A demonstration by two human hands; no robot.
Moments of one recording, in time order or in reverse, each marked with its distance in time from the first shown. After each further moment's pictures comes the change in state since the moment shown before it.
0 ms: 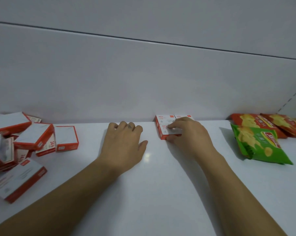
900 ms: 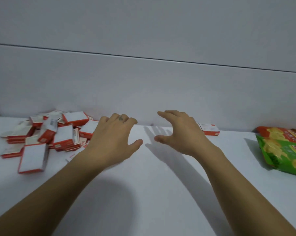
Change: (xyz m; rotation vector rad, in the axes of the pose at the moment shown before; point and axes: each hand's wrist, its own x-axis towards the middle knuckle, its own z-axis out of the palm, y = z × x) left_hand -0.062 -0.058 -0.088 0.071 0.009 -0.097; right_hand -0.026 -0.095 -0.022 -0.020 -0.063 -0.373
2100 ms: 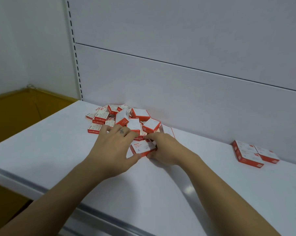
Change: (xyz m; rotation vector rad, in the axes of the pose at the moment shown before) left_hand -0.120 -0.093 -0.030 0.080 -0.087 -0.294; right_hand 0.030 -0.156 0.080 0.122 -0.376 -0.340
